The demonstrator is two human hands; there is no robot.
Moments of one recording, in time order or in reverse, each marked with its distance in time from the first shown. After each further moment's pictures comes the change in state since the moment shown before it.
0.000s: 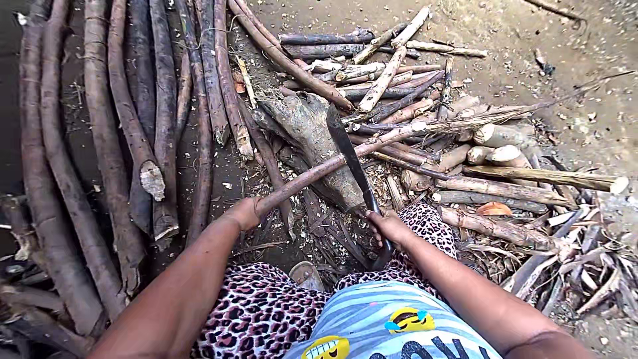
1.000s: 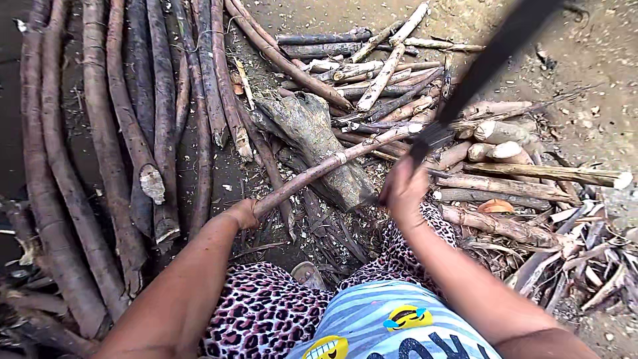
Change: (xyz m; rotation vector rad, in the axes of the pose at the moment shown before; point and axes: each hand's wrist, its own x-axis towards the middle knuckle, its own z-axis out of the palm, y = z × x) left_hand 0.011 -0.006 -0.007 0.024 -0.100 -0.032; right_hand -0.017 -0.053 0.007 -0.277 0.595 -0.880
